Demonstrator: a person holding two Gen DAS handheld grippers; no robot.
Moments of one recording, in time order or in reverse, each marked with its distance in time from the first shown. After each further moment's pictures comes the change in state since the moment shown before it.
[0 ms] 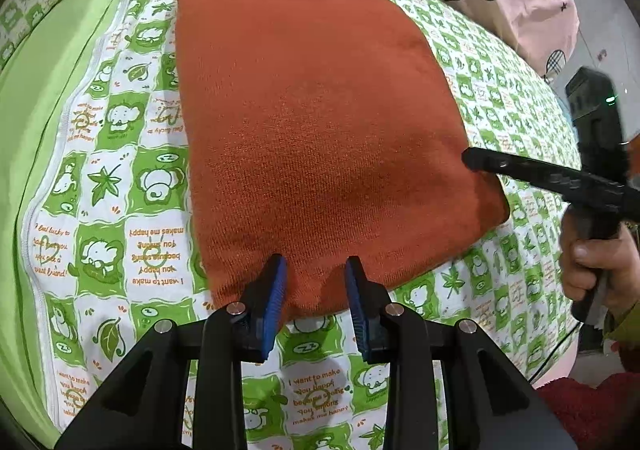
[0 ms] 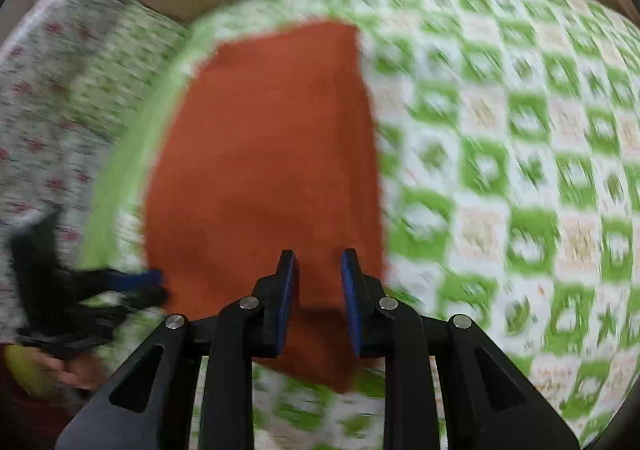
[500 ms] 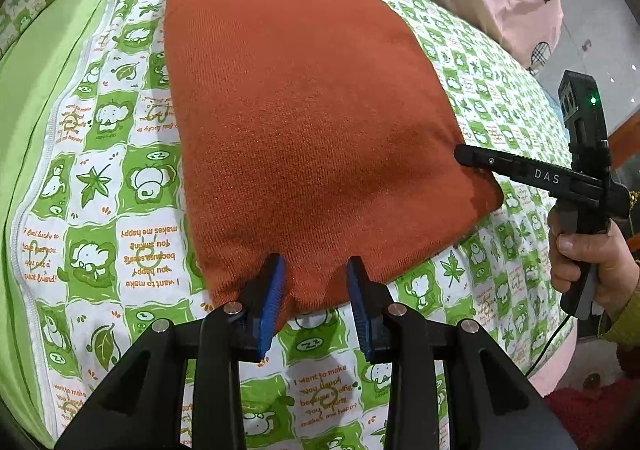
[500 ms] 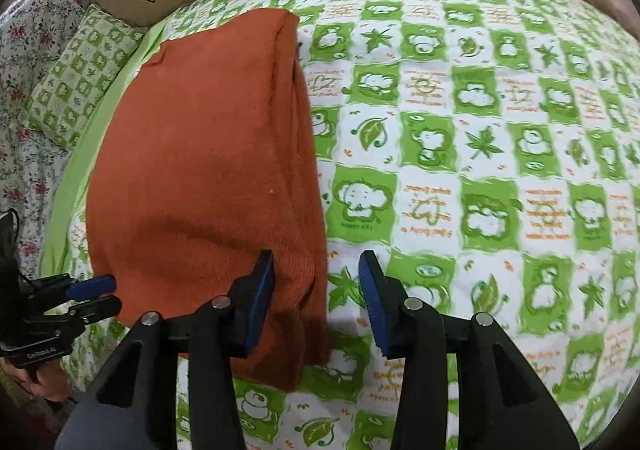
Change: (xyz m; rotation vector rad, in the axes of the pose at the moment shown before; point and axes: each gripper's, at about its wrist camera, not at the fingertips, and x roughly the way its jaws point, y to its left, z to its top) left arm 0.001 0.003 -0.007 0.040 -0.014 -0.051; right arm 0.000 -0.008 -0.014 0.052 -0.050 -0.137
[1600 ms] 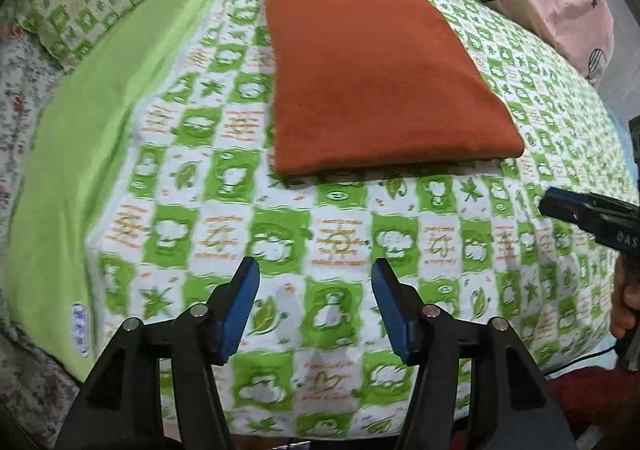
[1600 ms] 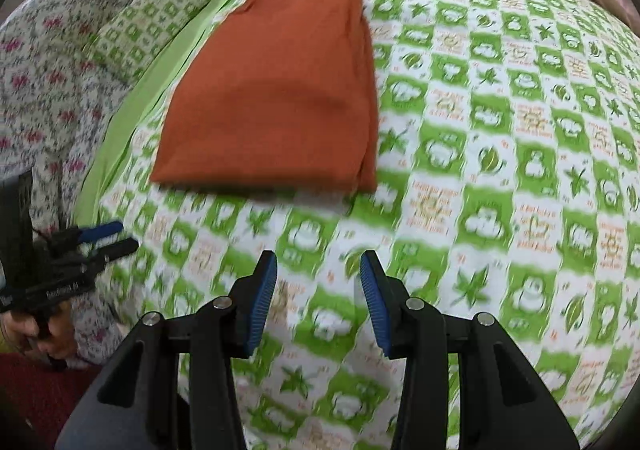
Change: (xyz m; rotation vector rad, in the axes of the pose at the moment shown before) left arm -0.063 -0.034 -0.090 -0.135 -0.052 0.331; right arm -0.068 0.018 -0.095 -0.143 0.071 0.125
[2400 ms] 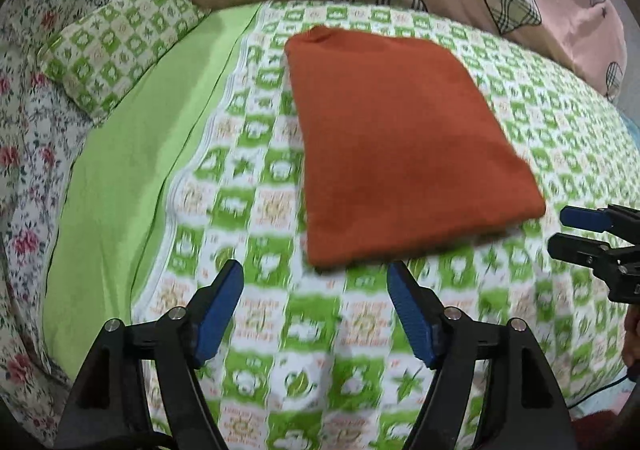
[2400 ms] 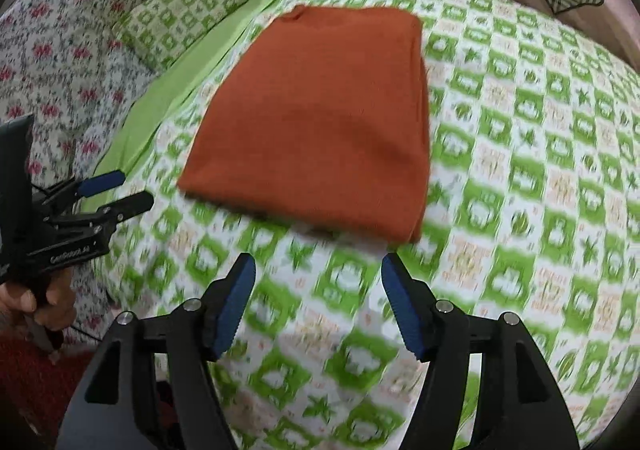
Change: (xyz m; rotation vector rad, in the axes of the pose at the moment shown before) left arm -0.013 -0.004 0.047 0.007 -0.129 0.105; right arm -0.002 0.032 0.033 -0.114 -0.051 0.004
